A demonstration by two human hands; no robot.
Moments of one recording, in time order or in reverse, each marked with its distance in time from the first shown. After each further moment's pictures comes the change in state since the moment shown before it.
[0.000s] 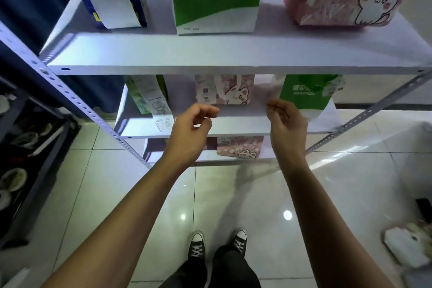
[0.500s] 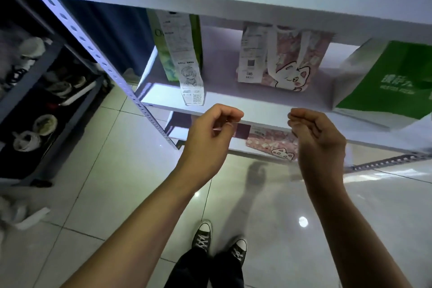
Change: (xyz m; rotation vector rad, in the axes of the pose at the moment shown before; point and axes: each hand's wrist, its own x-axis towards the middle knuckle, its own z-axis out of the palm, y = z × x) left_hand 0.004 -0.107 0.017 -0.060 0.151 -0.100; right_hand 0.002 0.103 0.052 -0.122 -0.233 0.046
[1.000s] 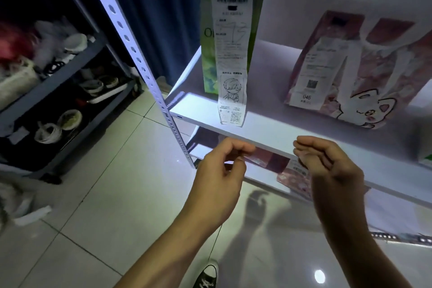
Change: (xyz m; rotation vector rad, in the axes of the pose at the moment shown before) left_hand 0.023 -0.101 -0.032 -0.003 0.130 -0.071; right_hand 0.026 0.050 0.103 0.015 -0.206 -0.051
